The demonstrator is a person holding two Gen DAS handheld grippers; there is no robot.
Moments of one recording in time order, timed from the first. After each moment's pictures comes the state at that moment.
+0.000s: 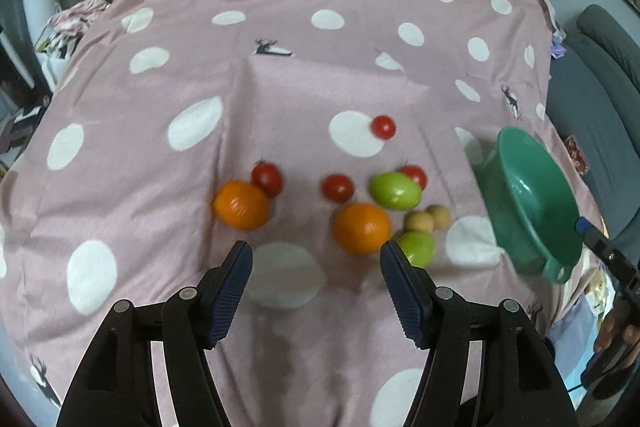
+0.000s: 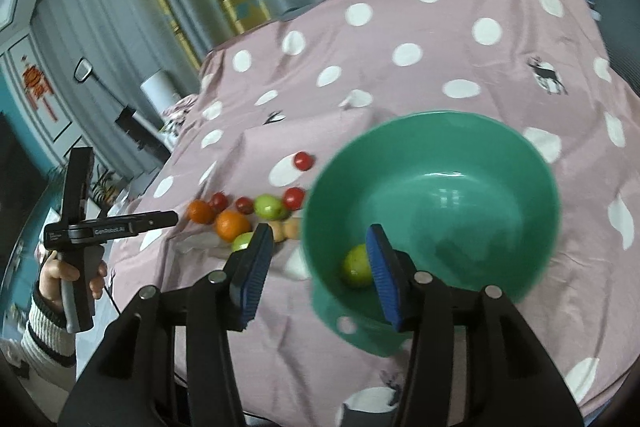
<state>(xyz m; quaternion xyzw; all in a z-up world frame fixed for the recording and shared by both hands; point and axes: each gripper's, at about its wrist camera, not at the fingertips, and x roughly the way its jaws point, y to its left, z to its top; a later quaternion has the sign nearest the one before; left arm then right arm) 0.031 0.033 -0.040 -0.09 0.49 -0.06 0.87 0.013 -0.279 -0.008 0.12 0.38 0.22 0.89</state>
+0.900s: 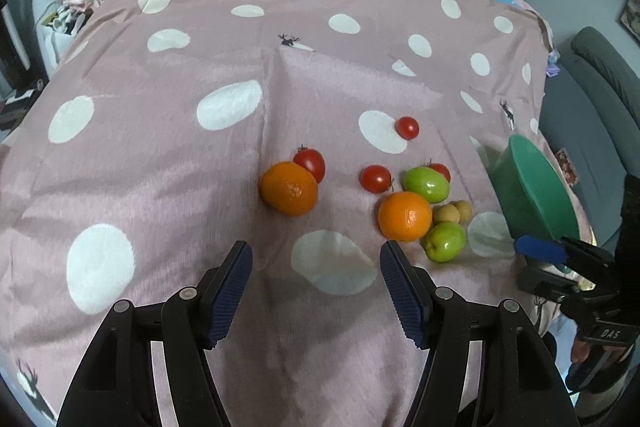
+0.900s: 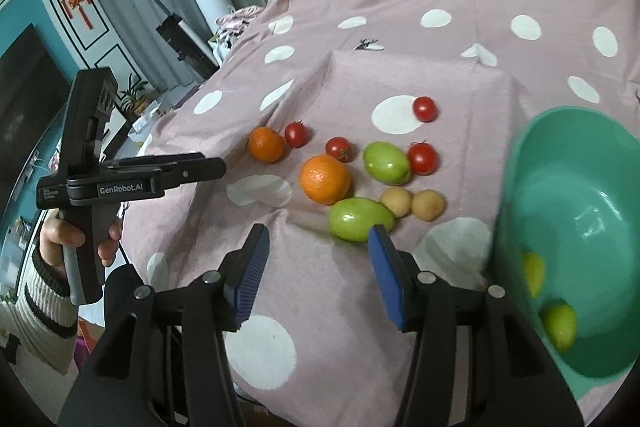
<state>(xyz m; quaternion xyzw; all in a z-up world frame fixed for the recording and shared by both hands) 0.019 0.082 -0.061 -0.13 0.46 -0.09 0.87 0.035 -0.147 -0.037 0.02 0.46 0.32 0.83</state>
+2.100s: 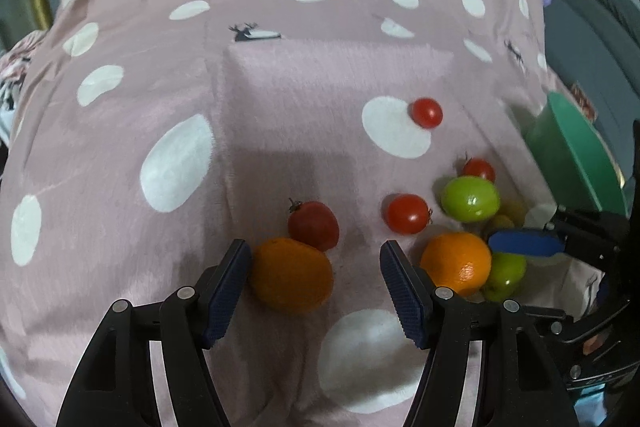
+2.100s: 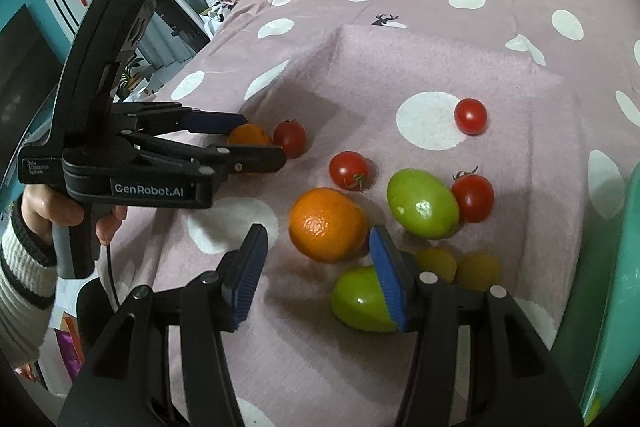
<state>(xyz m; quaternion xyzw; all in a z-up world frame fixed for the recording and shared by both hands) 0.107 0.059 -0.089 0.00 0.52 -0.13 0.85 0.091 -0.090 -0.076 -0.01 0.48 0.32 0.81</state>
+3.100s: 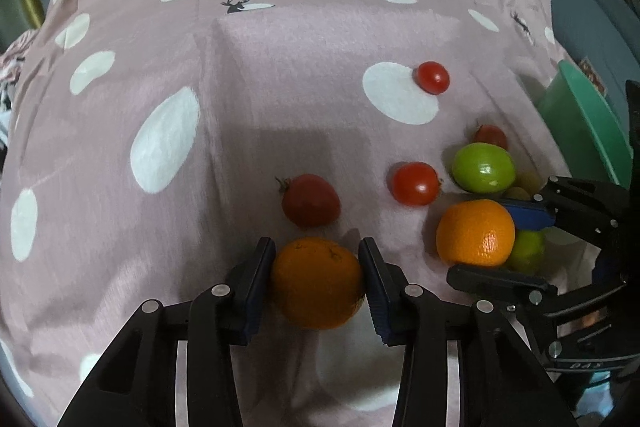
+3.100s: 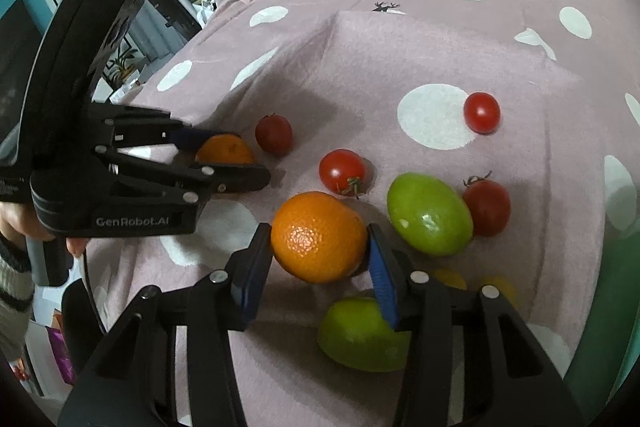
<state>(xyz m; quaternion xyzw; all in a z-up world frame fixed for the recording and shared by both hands) 0.100 0.049 -0.101 0.01 0.54 -0.13 0.83 0.104 -0.082 -0.091 -0.02 0.49 0.32 0.81</state>
